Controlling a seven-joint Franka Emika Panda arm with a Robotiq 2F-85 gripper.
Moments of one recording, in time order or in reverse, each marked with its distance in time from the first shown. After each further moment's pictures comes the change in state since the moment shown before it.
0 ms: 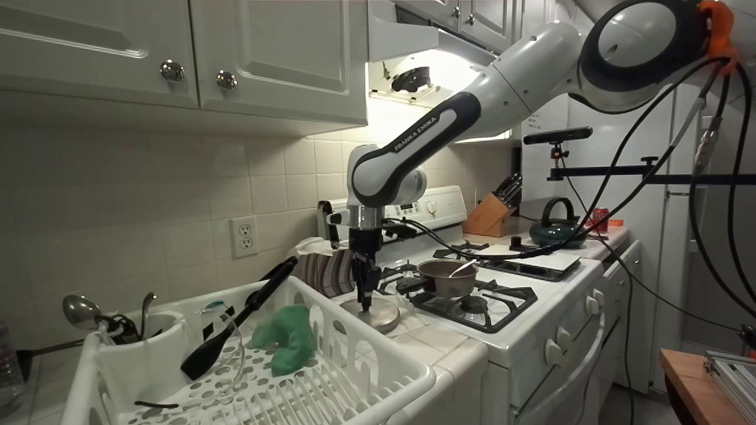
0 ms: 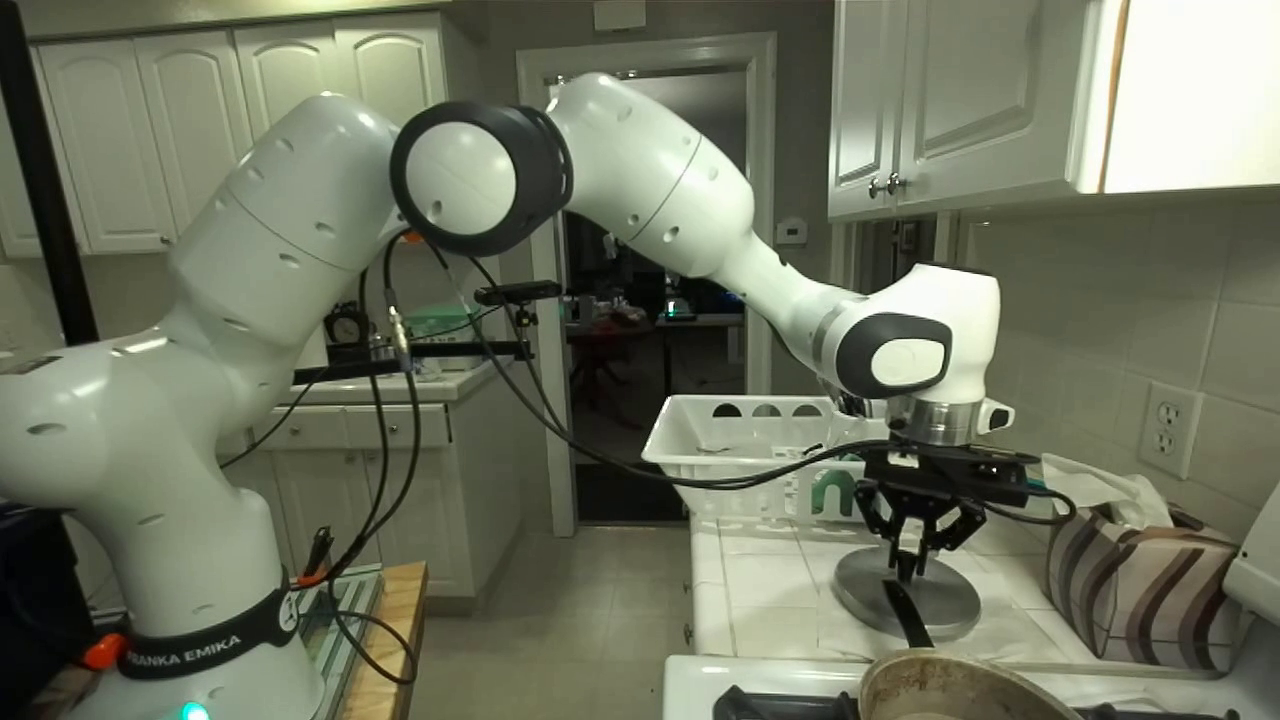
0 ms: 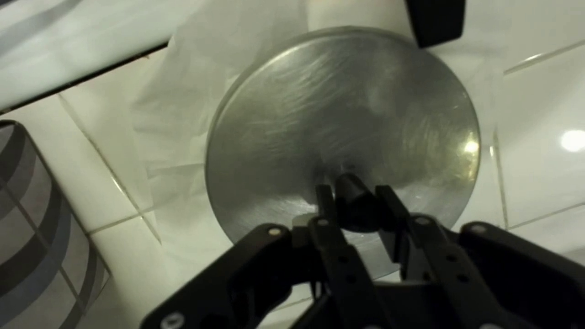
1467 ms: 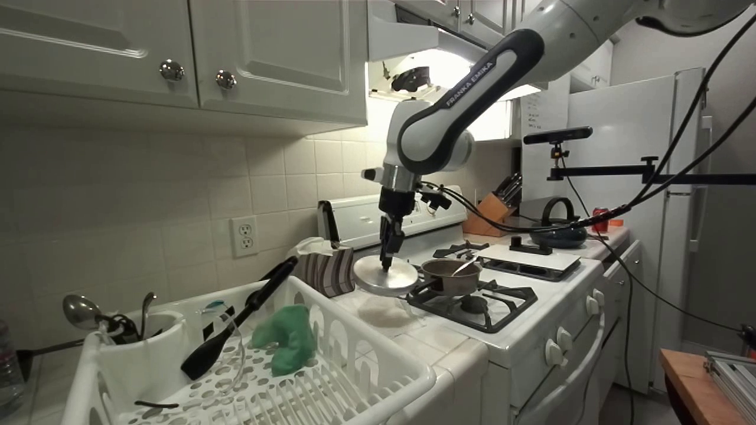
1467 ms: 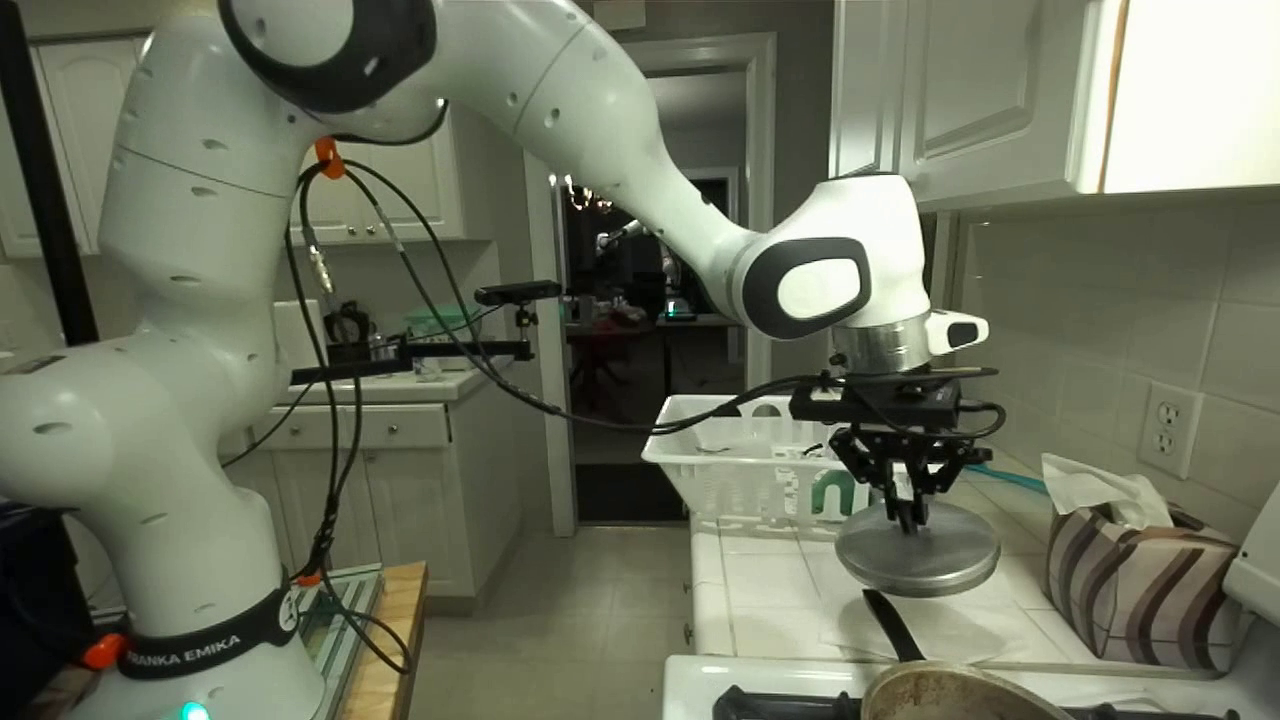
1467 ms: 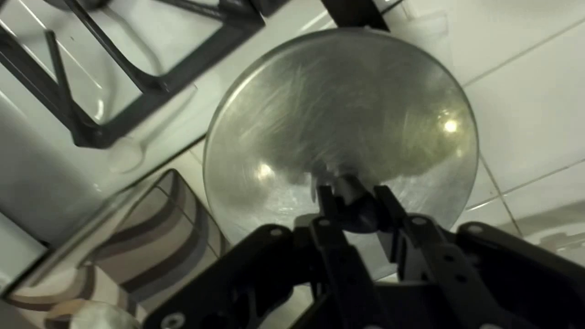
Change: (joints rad) arm 0.025 -0.395 -0.092 -0.471 -0.003 0.314 0.217
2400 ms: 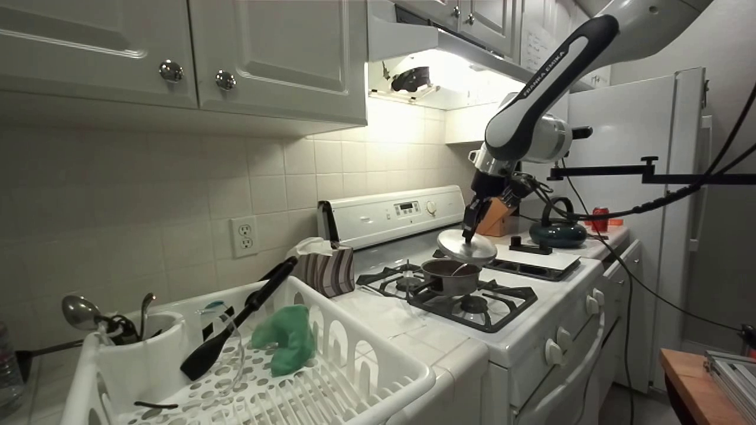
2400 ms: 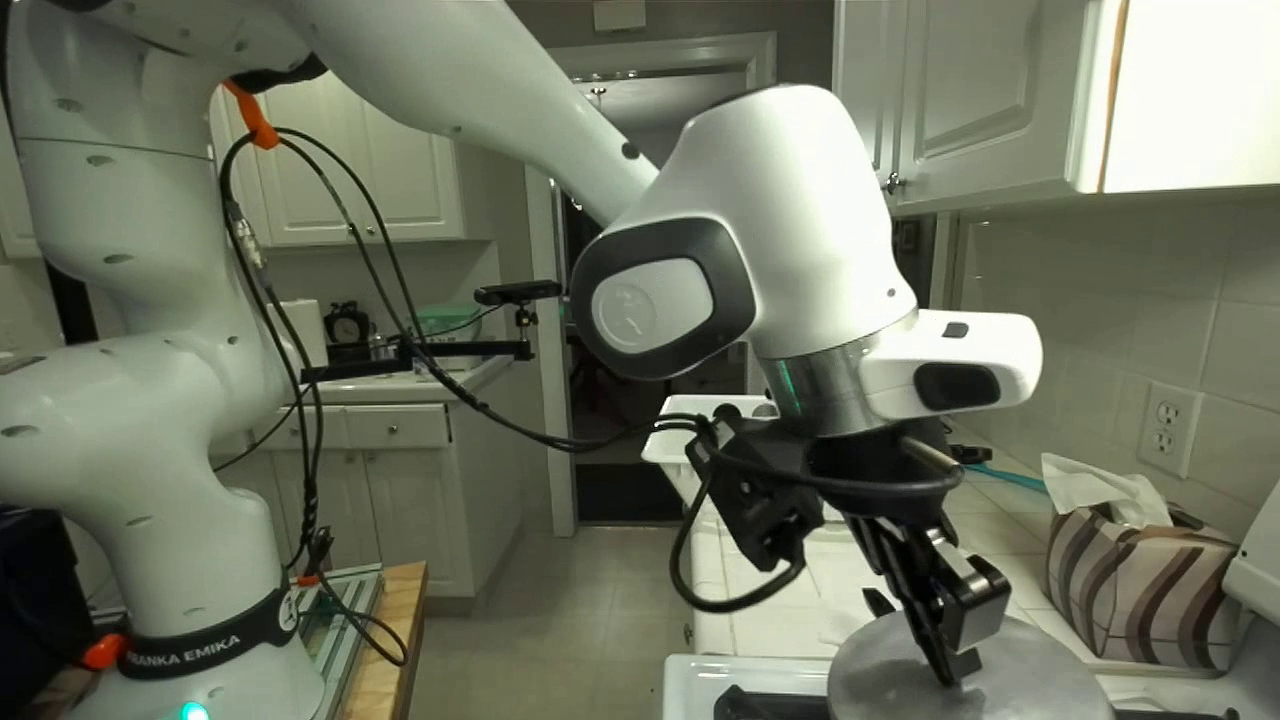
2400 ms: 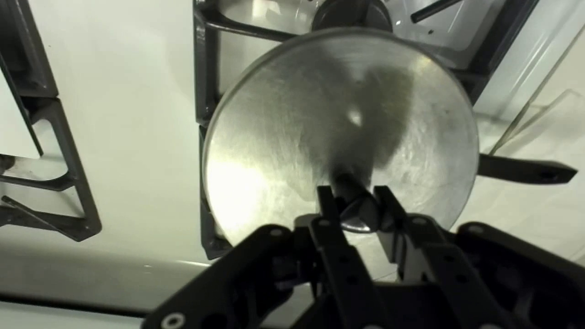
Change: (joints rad) arm -0.134 -0.297 -0.229 -0.400 0.200 0.224 0.249
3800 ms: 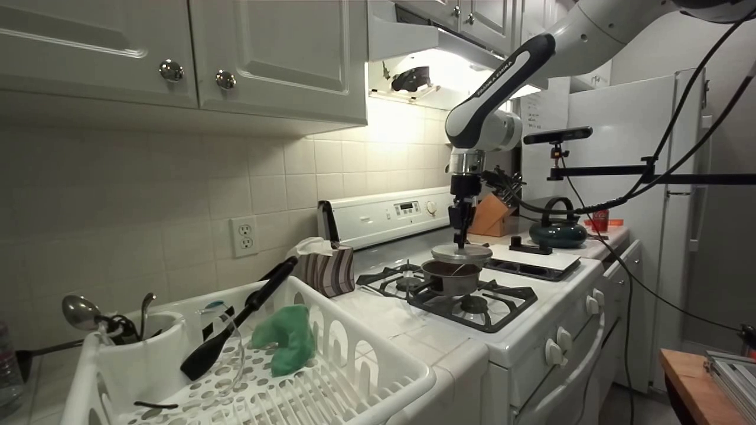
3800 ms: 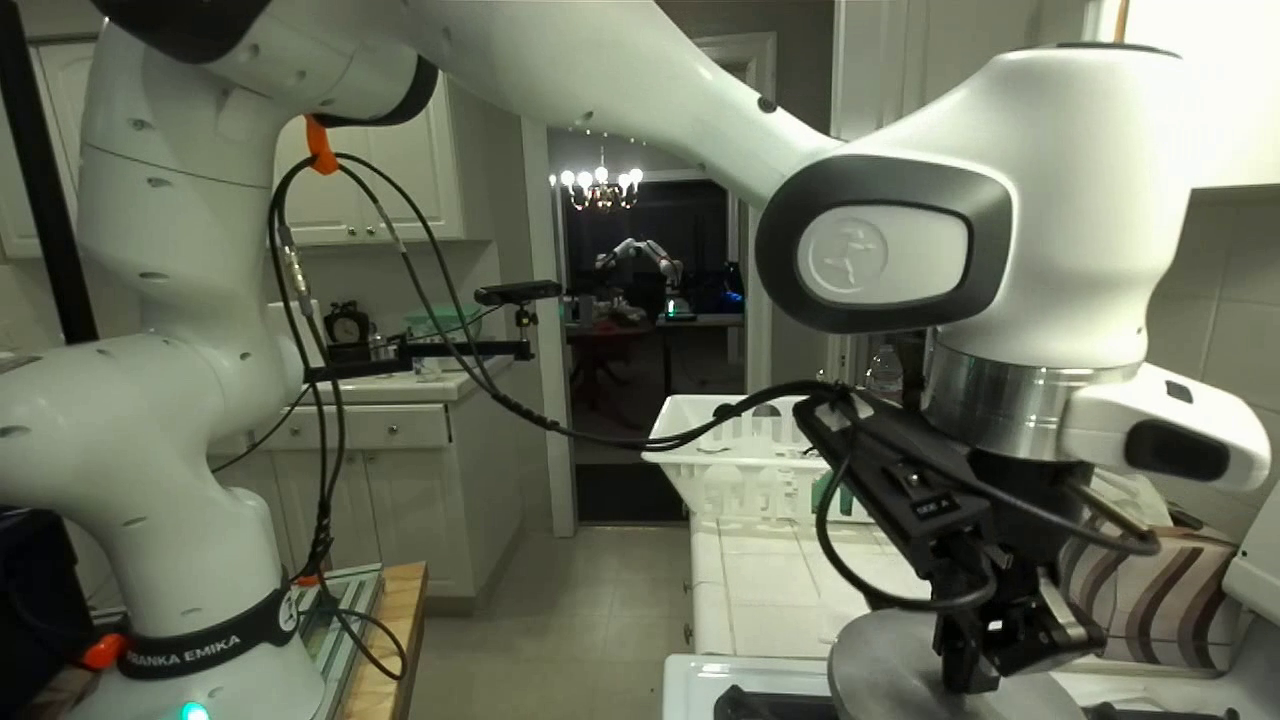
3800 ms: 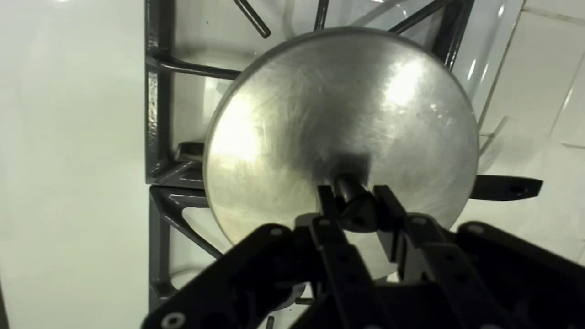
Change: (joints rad) arm -0.028 0.249 0.000 0.434 0.022 -0.561 0.048
